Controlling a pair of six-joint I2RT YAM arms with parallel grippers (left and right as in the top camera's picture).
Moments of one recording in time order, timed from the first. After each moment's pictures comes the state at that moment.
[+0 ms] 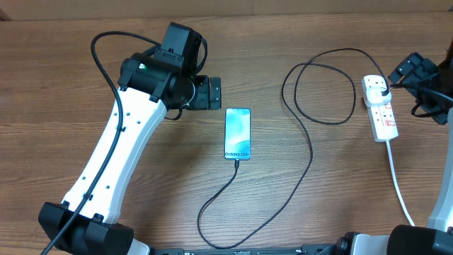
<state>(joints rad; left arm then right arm) -0.38 1.68 1.74 -1.24 0.04 -0.39 -0.32 1.54 1.71 -1.24 0.04 0.46</state>
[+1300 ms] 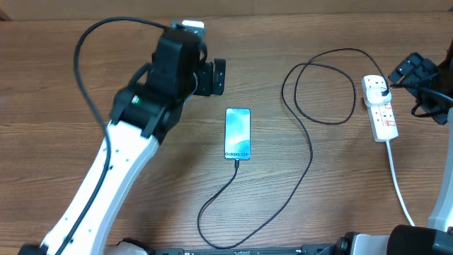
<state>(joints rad) -0.43 1.45 1.50 -0.70 -0.15 -0.20 -0.32 1.54 1.71 -1.24 0.04 0.46</state>
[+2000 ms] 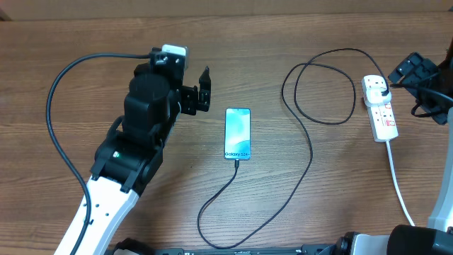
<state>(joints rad) -0.40 1.17 1.12 -0.30 -0.15 -0.10 -0.32 1.54 1.71 -1.24 0.04 0.46</state>
